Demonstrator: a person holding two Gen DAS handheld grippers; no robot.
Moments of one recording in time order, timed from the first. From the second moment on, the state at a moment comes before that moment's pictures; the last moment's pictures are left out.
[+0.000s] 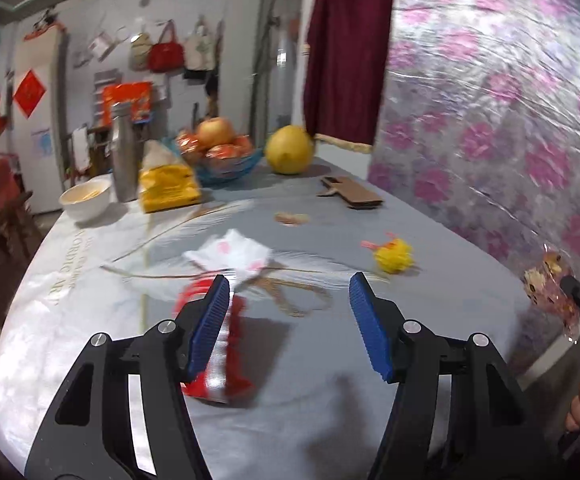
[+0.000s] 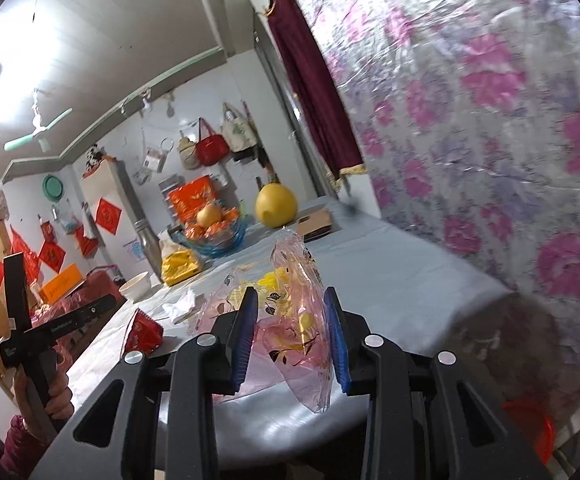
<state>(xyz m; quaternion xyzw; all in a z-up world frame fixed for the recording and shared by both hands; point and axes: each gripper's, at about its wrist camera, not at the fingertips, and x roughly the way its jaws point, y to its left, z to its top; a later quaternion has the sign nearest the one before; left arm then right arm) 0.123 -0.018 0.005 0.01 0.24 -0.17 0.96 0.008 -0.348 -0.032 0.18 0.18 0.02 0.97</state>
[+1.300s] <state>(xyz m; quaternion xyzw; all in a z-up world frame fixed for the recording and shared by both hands) 0.132 -0.033 -0.004 -0.01 0.29 -0.18 0.94 -0.029 -0.386 -0.048 0.20 0.20 0.00 0.96</state>
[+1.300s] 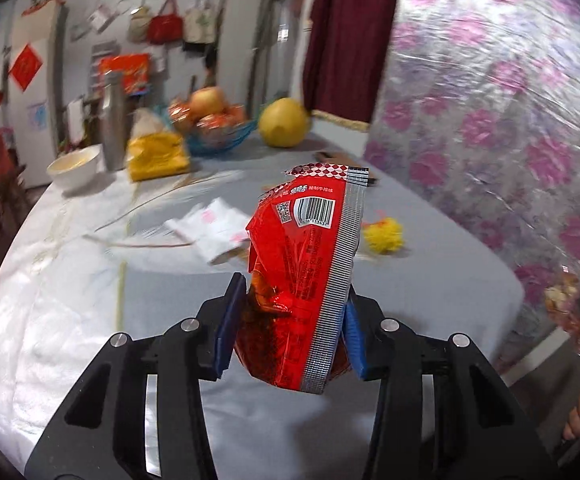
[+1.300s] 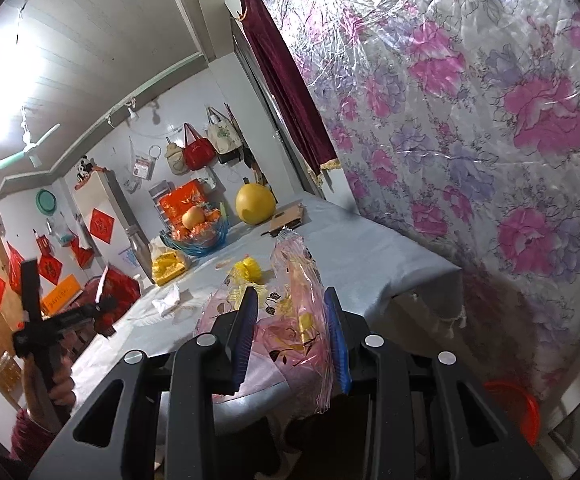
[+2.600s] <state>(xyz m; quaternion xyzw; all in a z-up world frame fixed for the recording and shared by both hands) 0.050 -0.349 -0.063 0.14 0.36 -0.47 0.79 -0.085 -0.555 -0.247 0.27 0.38 -0.21 0.86</state>
